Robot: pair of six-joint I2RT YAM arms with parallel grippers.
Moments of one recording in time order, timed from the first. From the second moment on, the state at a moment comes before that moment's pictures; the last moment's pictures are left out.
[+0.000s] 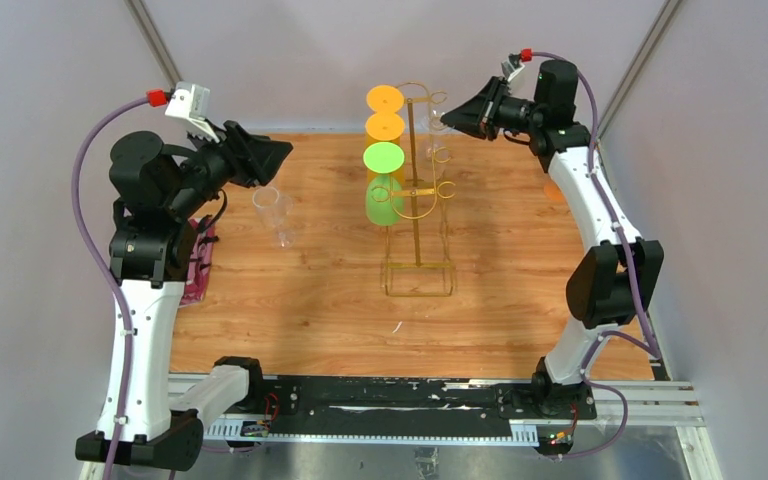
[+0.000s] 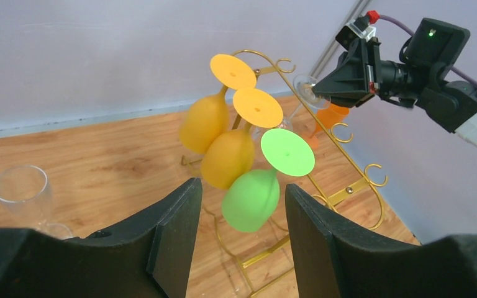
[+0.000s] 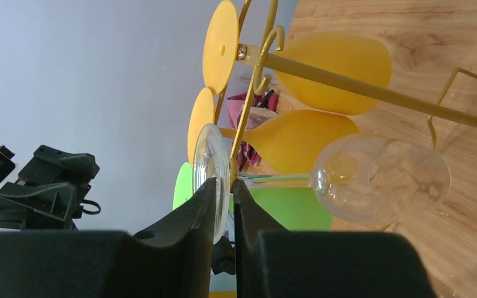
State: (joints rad) left arm -0.06 1.00 1.46 -0.44 0.50 -0.34; right arm 0.13 1.75 1.72 -0.15 -0.95 0.94
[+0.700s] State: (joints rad) left arm -0.06 1.01 1.46 -0.45 0.52 -0.33; right arm 0.12 1.76 1.83 -0.35 -0.90 0.85
